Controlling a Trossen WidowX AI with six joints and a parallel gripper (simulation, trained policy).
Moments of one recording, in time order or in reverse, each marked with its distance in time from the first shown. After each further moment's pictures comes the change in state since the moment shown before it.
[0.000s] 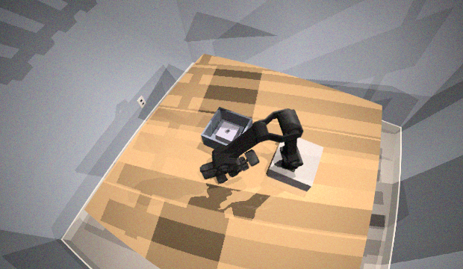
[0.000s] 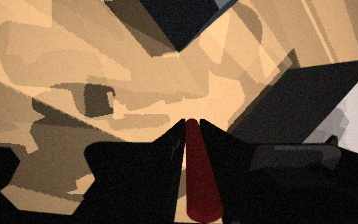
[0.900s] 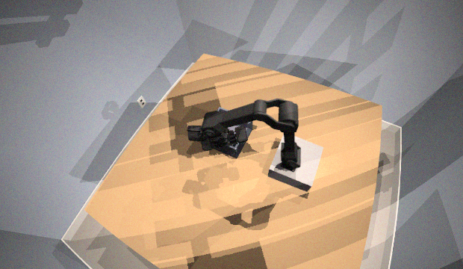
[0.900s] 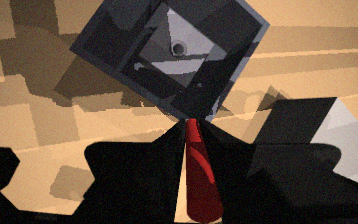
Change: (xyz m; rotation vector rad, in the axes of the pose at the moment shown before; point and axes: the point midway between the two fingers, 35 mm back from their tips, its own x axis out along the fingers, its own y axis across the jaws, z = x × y) arm -0.039 -0.012 0.123 0.290 -0.079 0.047
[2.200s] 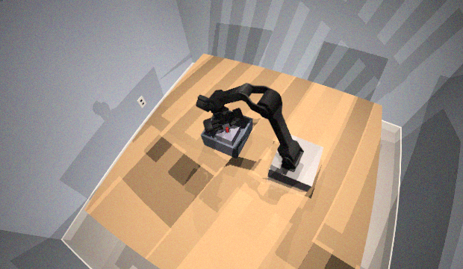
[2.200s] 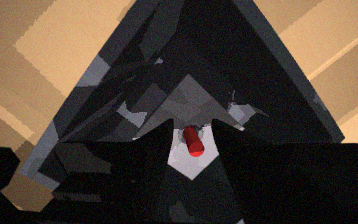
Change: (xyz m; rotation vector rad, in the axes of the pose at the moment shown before) arm 0.102 0.014 0.105 -0.132 0.142 0.109
